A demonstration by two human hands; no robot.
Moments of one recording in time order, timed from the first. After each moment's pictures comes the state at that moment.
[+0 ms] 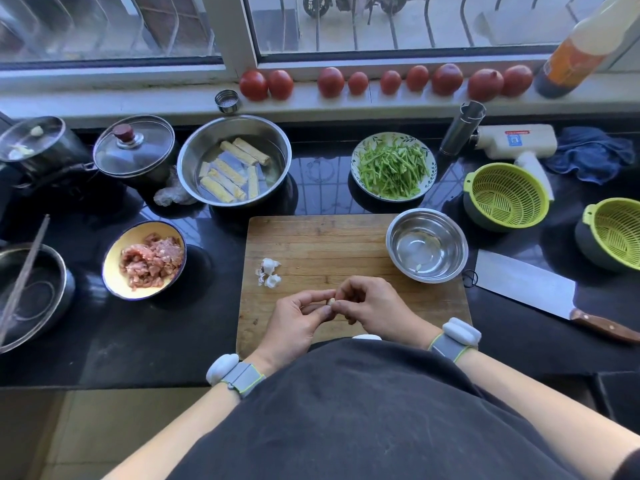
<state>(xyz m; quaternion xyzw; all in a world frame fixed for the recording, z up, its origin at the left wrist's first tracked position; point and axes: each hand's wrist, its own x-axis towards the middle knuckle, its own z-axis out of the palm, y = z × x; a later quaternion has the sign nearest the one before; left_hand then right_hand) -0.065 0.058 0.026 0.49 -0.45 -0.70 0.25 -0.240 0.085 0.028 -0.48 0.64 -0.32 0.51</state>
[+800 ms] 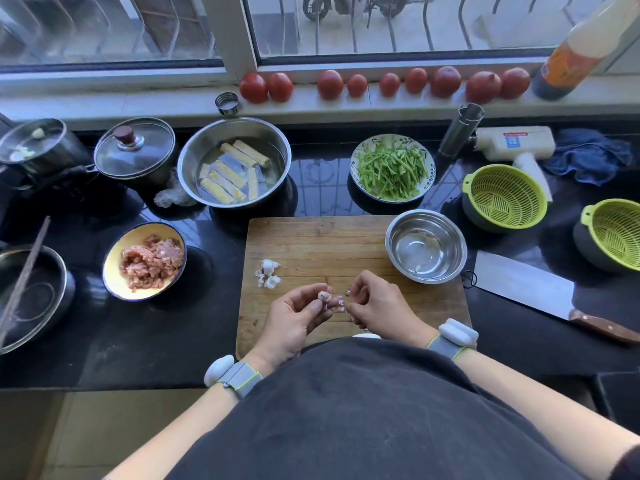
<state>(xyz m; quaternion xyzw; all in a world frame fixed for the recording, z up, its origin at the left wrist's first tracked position) -0.071 0.056 0.018 0.48 -0.27 -0.76 0.33 -0.245 0.087 0.018 -0.46 0.74 -0.24 0.43</state>
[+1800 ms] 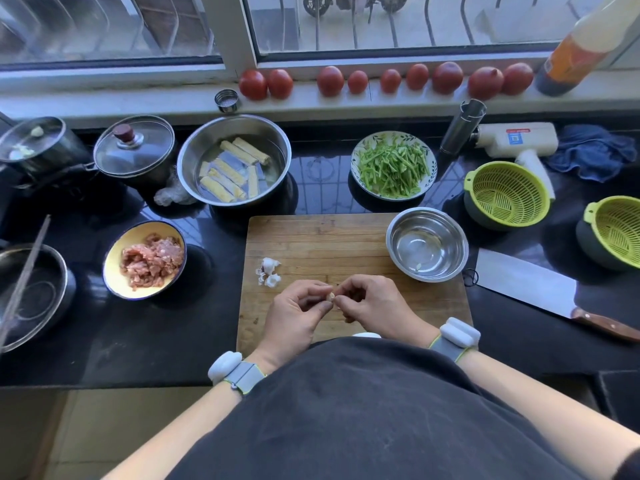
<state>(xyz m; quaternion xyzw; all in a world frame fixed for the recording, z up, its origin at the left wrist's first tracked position) -0.068 0.054 0.015 0.49 -0.52 -0.61 0.33 -0.238 0.086 0.033 -0.50 0.68 -0.31 0.44</state>
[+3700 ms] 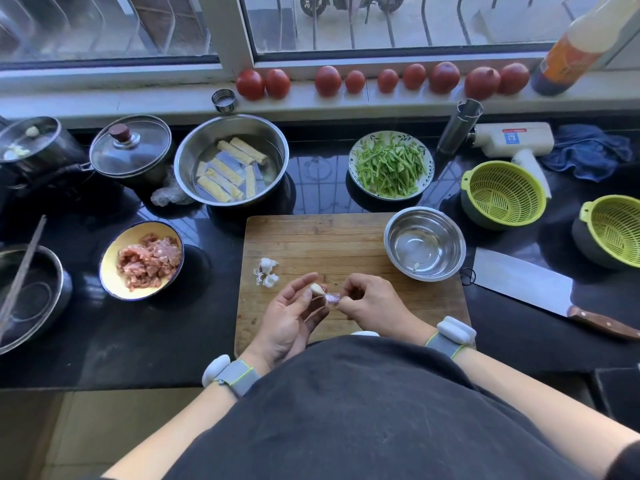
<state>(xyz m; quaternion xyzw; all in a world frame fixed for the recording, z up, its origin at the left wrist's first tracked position) -0.071 0.052 0.023 0.45 -0.17 -0.80 0.35 -0.237 0.083 0.026 -0.48 0.71 -0.26 0.44</state>
